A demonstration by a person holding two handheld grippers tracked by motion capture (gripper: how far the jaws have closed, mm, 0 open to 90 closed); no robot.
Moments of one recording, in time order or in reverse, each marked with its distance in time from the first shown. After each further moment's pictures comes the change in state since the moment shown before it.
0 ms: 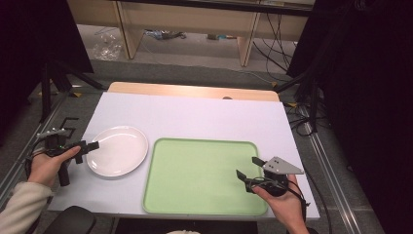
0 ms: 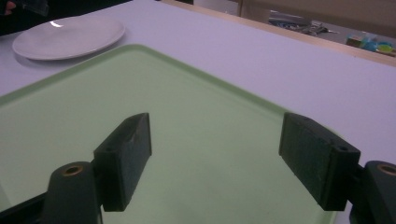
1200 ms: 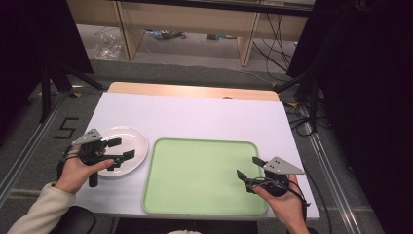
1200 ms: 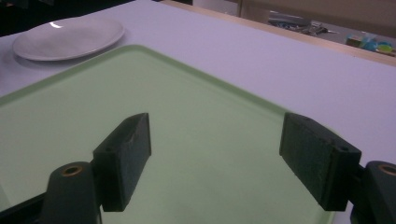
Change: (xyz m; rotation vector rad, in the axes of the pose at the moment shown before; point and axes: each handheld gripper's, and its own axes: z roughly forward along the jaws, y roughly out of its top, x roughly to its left) left arm -0.112 -0.008 0.015 -0.019 -0.277 0.366; right arm -0.001 -0.001 0.000 -0.014 0.003 0.009
